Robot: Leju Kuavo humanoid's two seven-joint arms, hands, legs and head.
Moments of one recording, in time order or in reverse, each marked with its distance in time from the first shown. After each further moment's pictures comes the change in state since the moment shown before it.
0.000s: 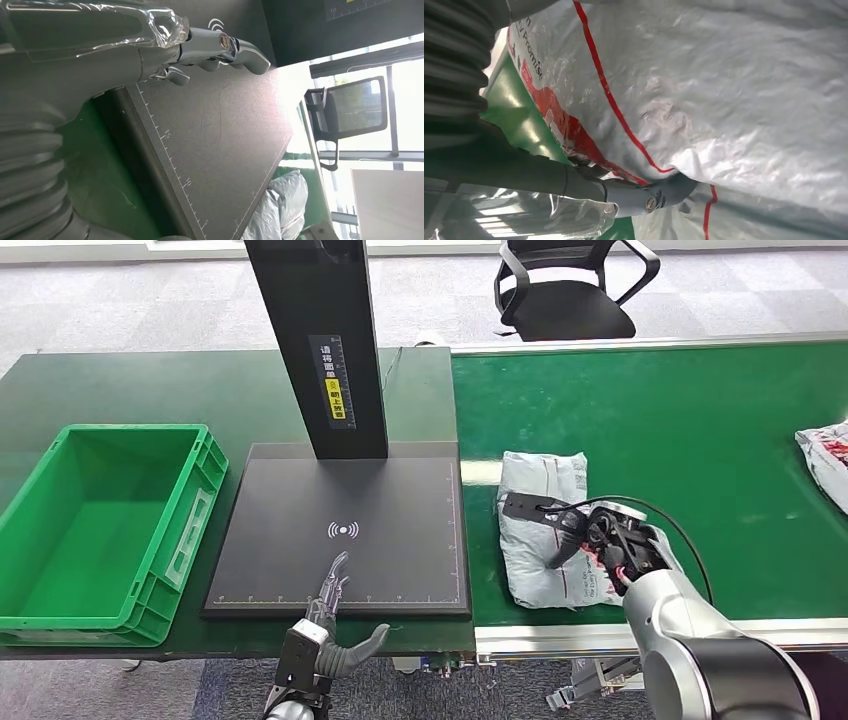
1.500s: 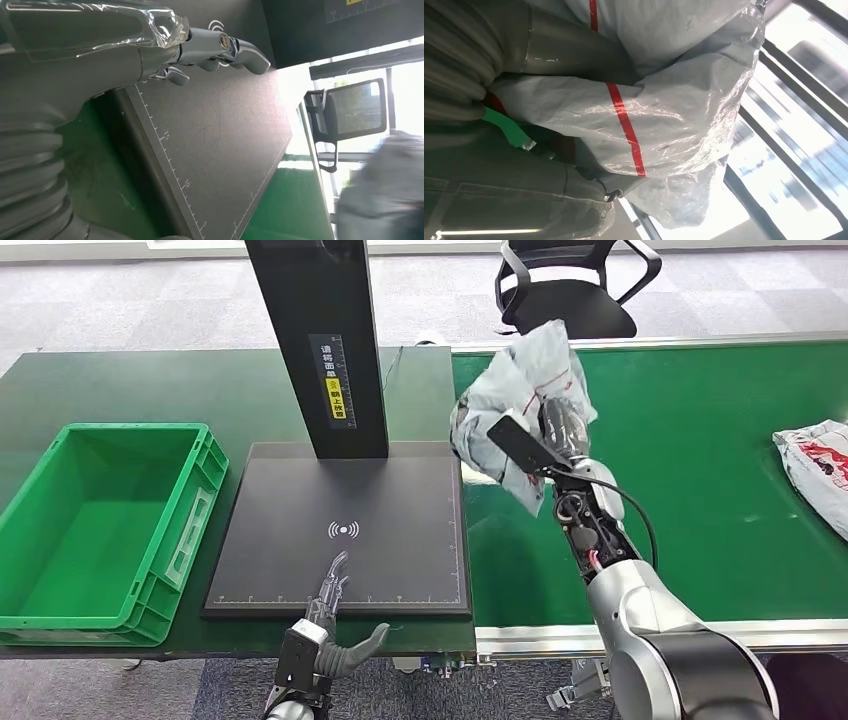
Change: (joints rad) left arm 0.002 0.000 -0.005 -0.004 0.012 0.013 -0.009; right arm -0.027 0.136 -0.034 -0.112 -0.354 -0.890 -0.685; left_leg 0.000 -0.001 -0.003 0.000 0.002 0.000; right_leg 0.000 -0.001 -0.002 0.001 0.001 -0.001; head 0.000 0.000
